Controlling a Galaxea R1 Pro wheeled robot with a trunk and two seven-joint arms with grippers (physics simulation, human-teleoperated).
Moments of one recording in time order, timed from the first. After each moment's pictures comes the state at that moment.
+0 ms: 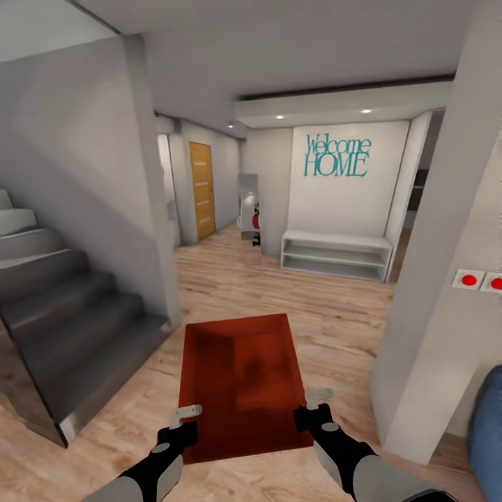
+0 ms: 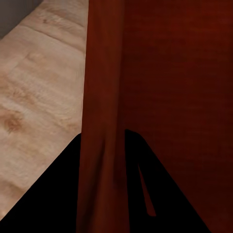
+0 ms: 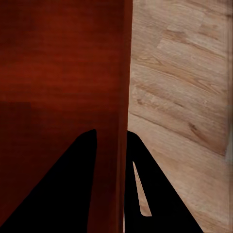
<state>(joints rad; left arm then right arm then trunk) -0.61 -0.09 -0.06 -0.14 0.19 -0.15 0.16 -0.67 0.09 0.23 -0.16 -0.06 -0.09 -0.10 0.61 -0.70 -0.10</state>
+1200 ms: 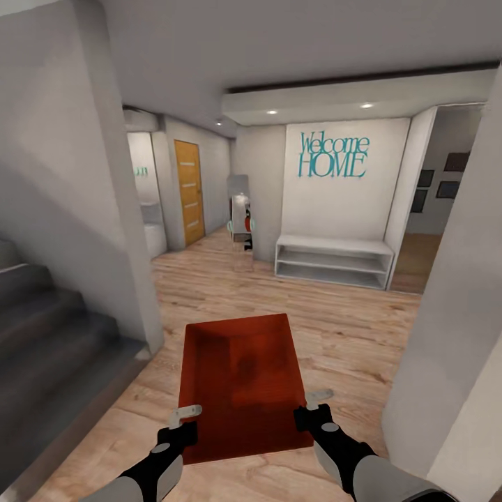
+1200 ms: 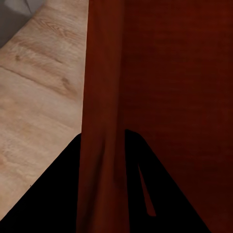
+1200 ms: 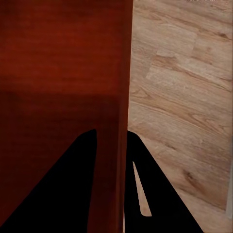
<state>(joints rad) -0.61 -0.09 -0.06 -0.14 0.19 -0.15 0.16 -0.67 0.09 0.24 -0.15 -0.06 -0.09 -0.10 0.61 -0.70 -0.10</state>
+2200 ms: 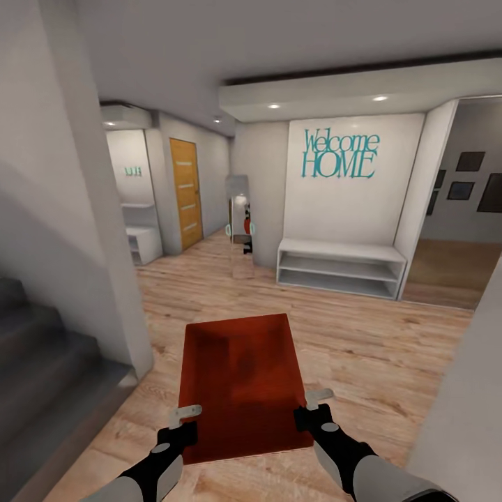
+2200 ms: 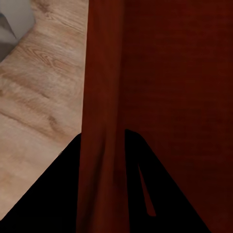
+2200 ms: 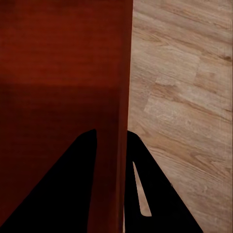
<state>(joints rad) -0.61 -0.09 -0.06 -0.14 0.19 -0.15 0.16 -0.67 0.09 0.24 -0.15 -0.06 -0.09 -0.10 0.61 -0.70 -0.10</state>
